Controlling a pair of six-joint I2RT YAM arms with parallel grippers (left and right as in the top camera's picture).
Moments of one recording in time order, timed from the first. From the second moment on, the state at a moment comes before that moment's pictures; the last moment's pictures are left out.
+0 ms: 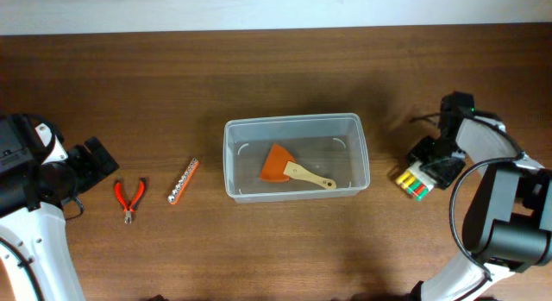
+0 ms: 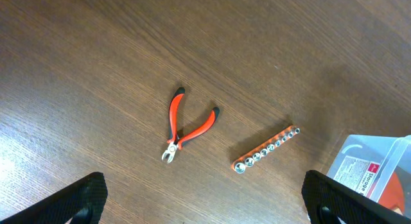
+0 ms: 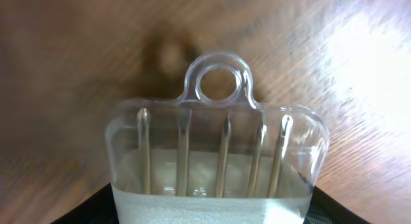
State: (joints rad) left arm 0.47 1.27 1.30 -1.14 0.09 -0.18; right arm -0.25 1.91 1.25 -0.91 0.00 0.54
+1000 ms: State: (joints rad) left arm 0.47 1.27 1.30 -1.13 0.09 -0.18; right arm 0.45 1.89 1.77 -1.19 -0.19 -0.84
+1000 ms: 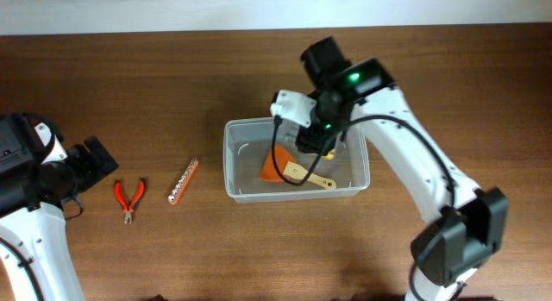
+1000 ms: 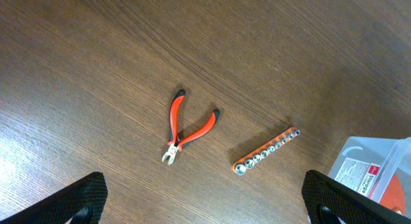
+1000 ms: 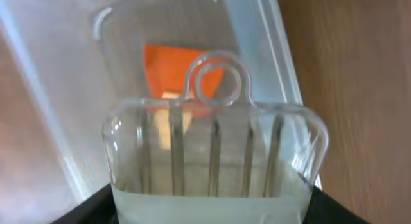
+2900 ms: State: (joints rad) left arm 0.03 1.30 1.39 -1.16 0.17 0.32; right arm -0.19 1.88 2.61 -1.69 0.01 -0.02
